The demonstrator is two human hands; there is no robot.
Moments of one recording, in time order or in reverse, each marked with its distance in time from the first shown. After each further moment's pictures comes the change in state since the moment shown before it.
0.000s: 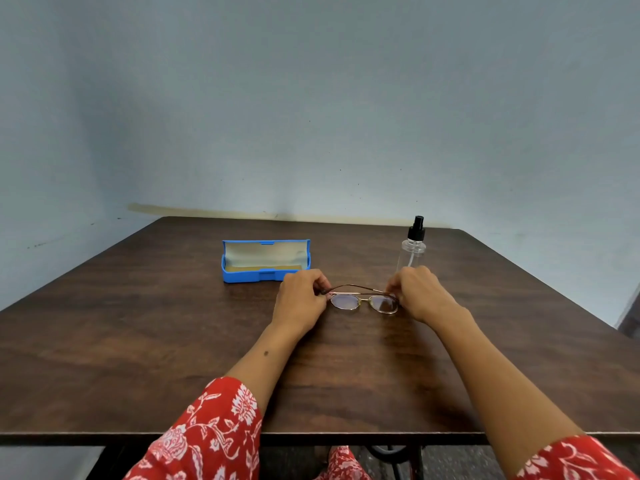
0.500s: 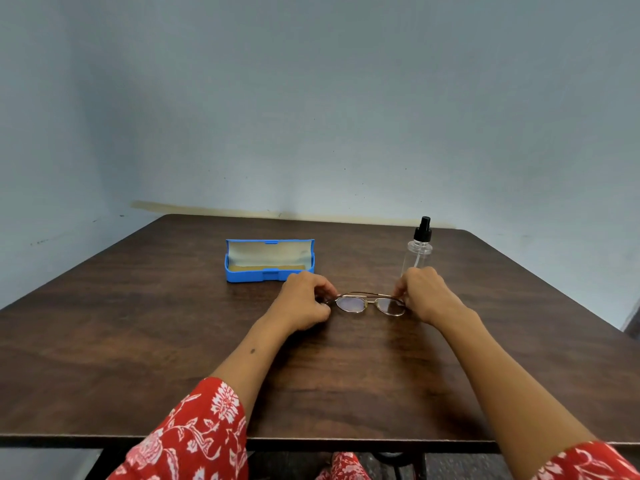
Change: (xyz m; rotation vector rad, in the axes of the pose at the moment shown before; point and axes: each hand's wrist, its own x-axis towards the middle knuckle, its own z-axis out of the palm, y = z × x) left_hand 0.004 -0.007 -0.018 -0.039 -0.282 0.041; right_hand 0.003 -0.001 0.000 -0.014 -0.001 0.010
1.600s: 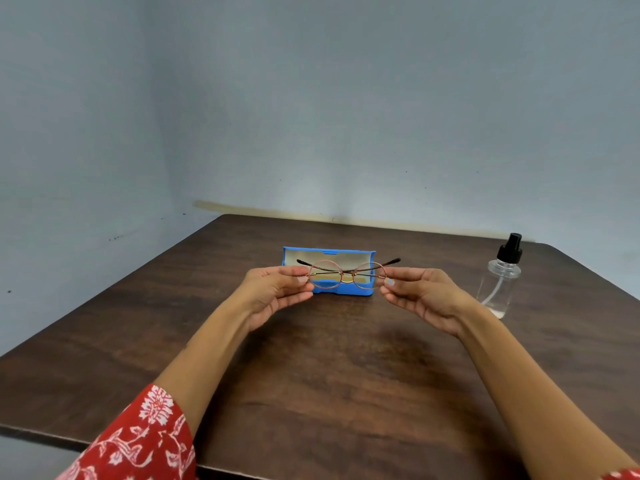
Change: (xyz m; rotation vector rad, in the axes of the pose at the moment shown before) left_hand -0.013 -0.067 -0.099 -1.116 0.222 -0.532; right_hand 0.042 -0.079 0.017 1.636 -0.419 0.133
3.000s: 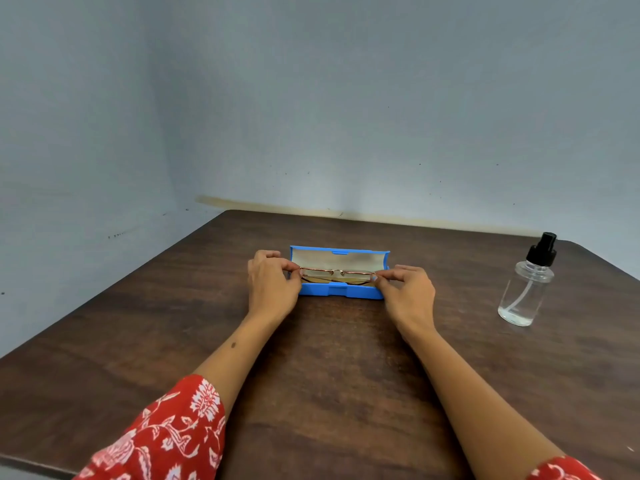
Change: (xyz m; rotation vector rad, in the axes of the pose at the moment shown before) left_hand 0.038 -0.021 -0.003 1.050 0.522 0.550; right_hand 0.054 0.051 0.032 -0.809 0.604 -0.389
